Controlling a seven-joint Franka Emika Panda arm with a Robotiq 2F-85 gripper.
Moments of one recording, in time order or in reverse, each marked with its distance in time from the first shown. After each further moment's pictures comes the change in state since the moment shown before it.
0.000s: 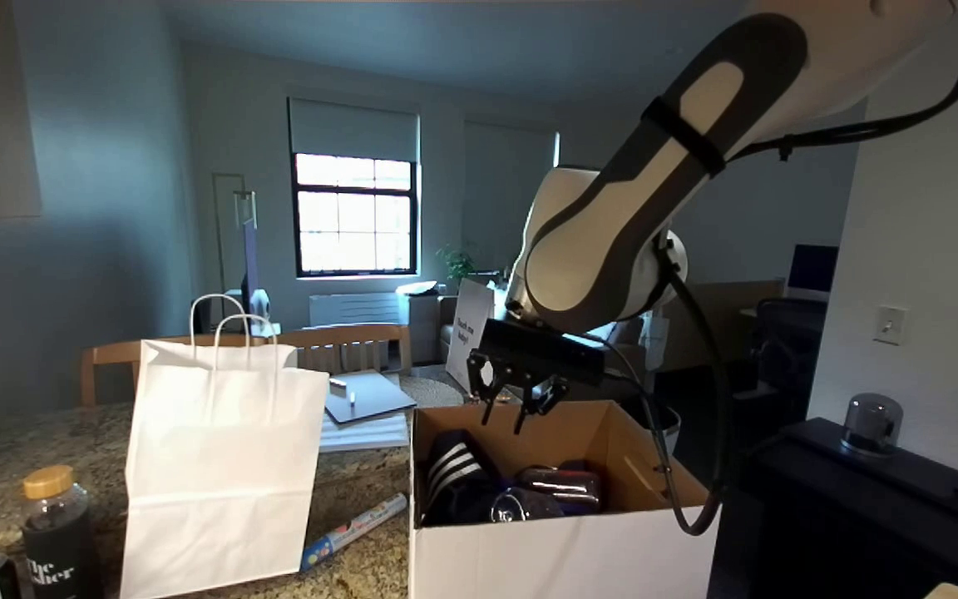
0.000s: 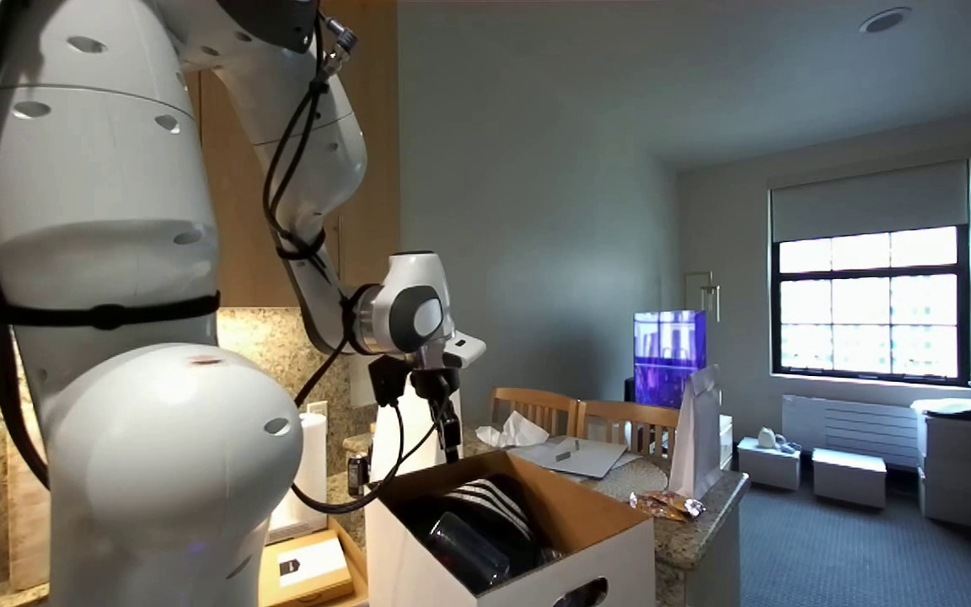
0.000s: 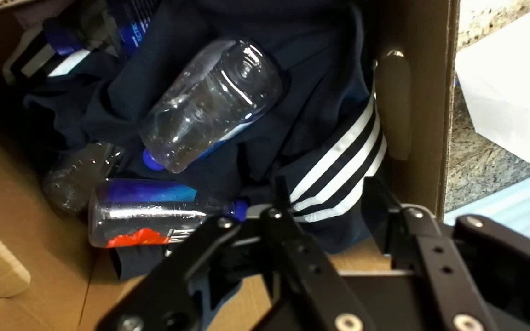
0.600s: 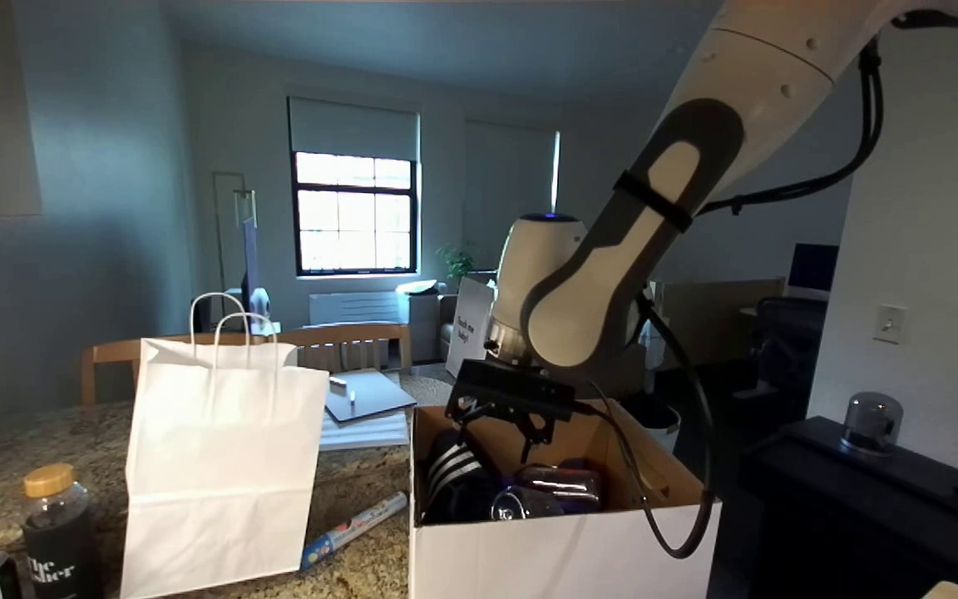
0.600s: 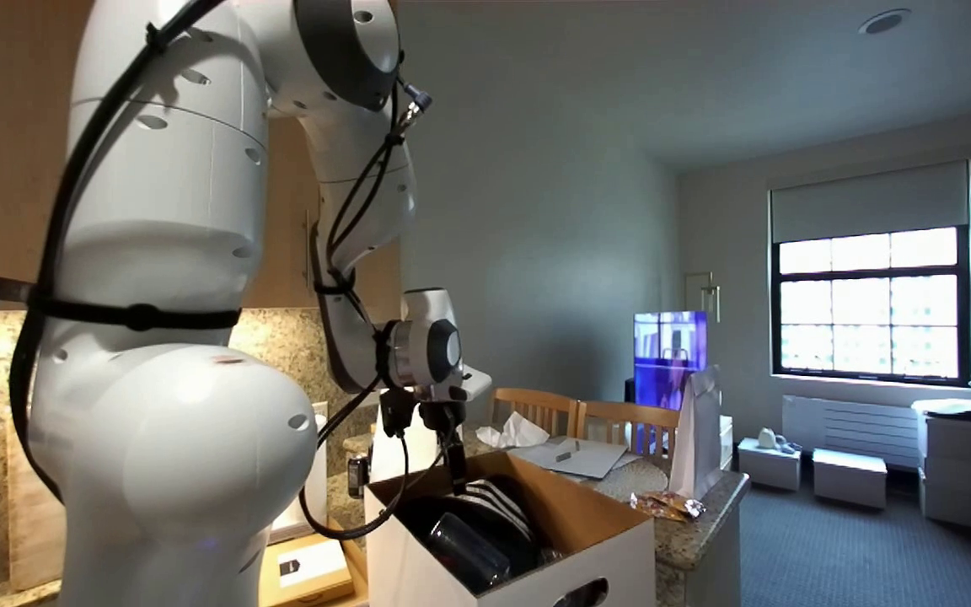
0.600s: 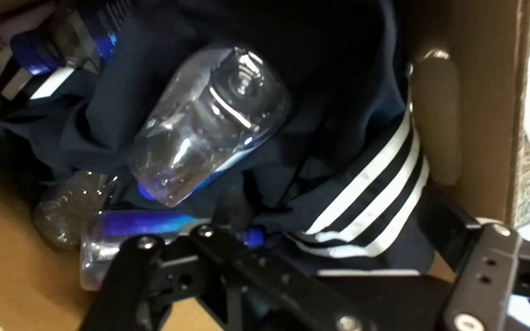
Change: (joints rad) arm 0.104 0.233 -0.163 0.088 -0.361 0.063 0.326
